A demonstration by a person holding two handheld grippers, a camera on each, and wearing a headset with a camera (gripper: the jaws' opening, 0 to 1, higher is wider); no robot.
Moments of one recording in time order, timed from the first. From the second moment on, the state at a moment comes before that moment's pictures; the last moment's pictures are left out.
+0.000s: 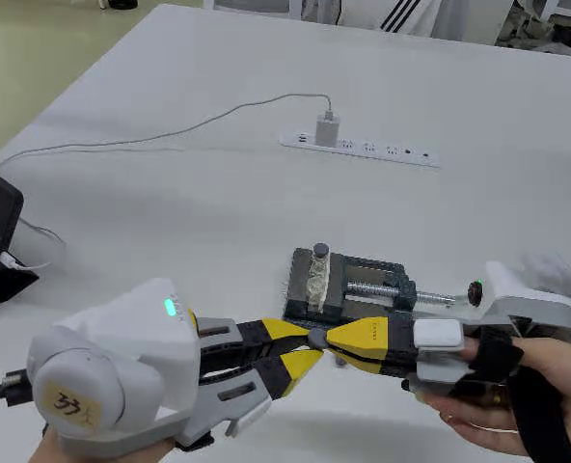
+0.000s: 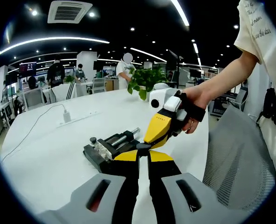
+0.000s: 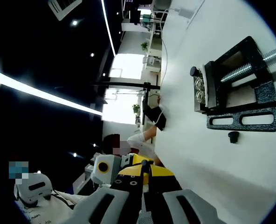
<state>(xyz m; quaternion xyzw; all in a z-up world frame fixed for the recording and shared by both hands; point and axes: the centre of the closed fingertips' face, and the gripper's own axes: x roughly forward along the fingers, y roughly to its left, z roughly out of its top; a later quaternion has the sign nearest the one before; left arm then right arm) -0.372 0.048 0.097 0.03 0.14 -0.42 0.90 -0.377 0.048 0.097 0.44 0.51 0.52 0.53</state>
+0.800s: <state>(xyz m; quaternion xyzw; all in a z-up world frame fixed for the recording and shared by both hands) -0.374 0.044 0.093 0.03 0.14 -0.42 0.89 -0.383 0.052 0.112 0.29 0.39 0.61 0.62</state>
